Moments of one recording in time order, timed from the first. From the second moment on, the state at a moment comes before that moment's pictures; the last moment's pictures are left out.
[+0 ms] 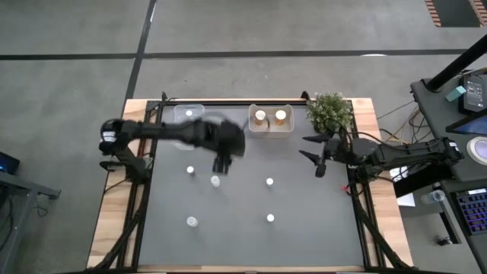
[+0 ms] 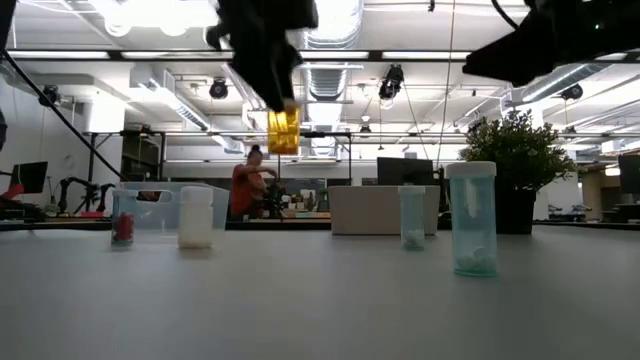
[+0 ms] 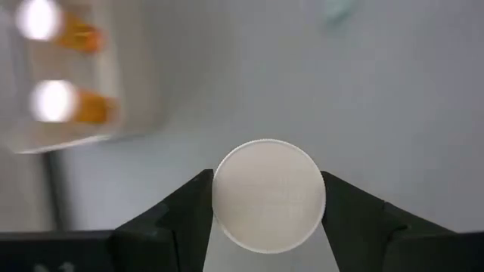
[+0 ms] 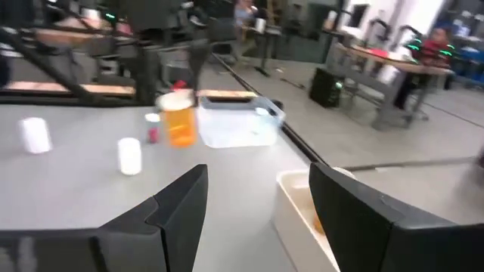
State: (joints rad) left arm 0.07 1.65 1.51 -0.94 -0.15 0.36; right arm 0.07 0.53 0.32 0.10 0.36 -0.12
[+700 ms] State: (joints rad) left arm 0.48 1.68 1.58 -0.56 0.04 0.83; right arm 0.01 0.48 0.35 0.40 0.58 -0.33
